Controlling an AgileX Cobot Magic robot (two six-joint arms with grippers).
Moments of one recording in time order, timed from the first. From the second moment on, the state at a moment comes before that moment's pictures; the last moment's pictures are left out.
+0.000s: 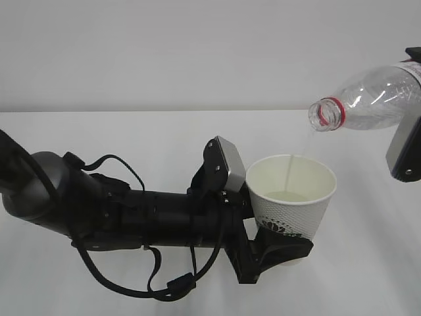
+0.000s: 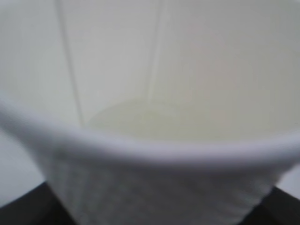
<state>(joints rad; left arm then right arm) -0.73 2.11 -0.93 0.87 -1.00 -0.53 0.08 1.30 -0.41 -0.15 -0.79 -1.45</state>
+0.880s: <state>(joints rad) -0.73 2.11 -0.93 0.87 -1.00 -0.53 0.08 1.30 -0.41 -0.15 -0.79 -1.46</state>
